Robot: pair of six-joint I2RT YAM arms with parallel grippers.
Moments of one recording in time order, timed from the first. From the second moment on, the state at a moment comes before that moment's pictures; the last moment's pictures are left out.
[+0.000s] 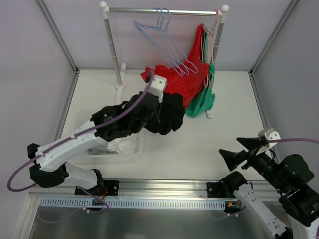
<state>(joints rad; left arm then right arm) -1.17 1.35 1.60 -0.79 -0.61 -0.33 0.53 0.24 1.09 -1.01 -0.09 0.11</state>
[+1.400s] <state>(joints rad) -0.43 1.22 0.86 -0.69 -0.36 -0.67 0.53 0.26 1.03 -0.94 -0.14 0.13</state>
